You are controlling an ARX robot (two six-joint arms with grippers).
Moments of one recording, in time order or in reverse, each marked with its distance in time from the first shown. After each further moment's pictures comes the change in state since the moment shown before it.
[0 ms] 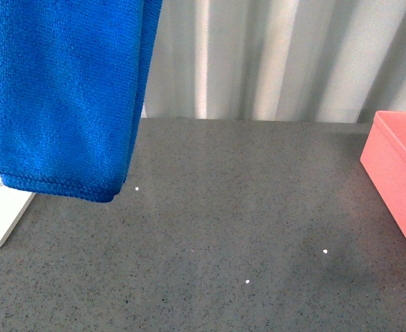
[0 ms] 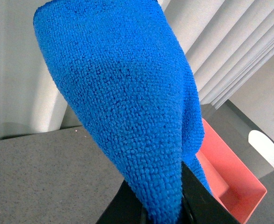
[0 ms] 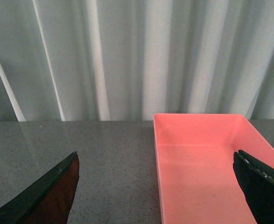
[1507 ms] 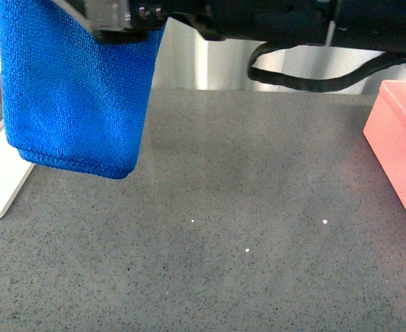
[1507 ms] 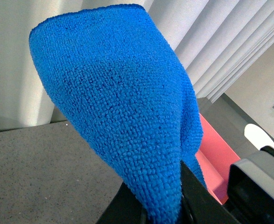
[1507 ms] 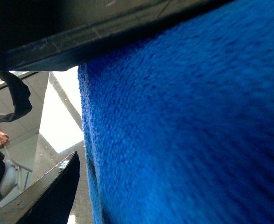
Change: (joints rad) left arm -0.052 -0.016 -0.034 0.008 -0.041 -0.002; right arm 0.508 1.860 0.911 0.902 -0.735 0.269
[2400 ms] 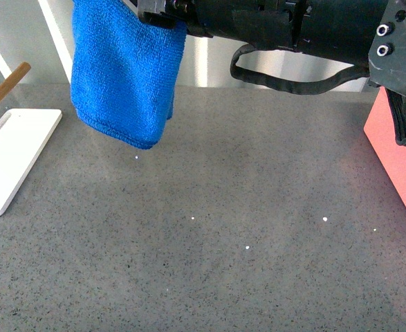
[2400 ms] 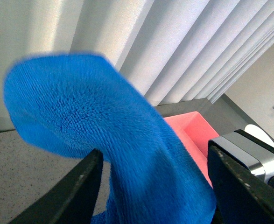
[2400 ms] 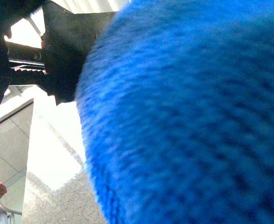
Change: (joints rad) left arm 0.000 0.000 0.000 0.000 0.000 0.000; right arm 0.011 0.055 0.002 0.121 0.171 0.162
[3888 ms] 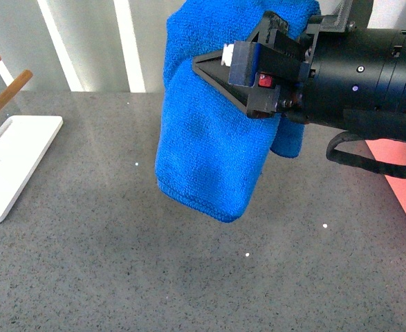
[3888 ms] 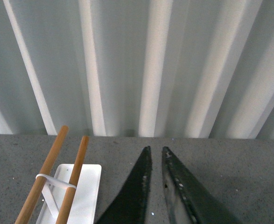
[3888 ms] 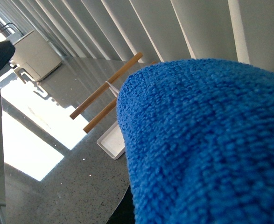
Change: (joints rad) left arm 0.063 -0.311 -0.539 0.333 -0.636 0.306; right arm -0.116 -0.127 -0.255 -0.056 -0.005 -0.054
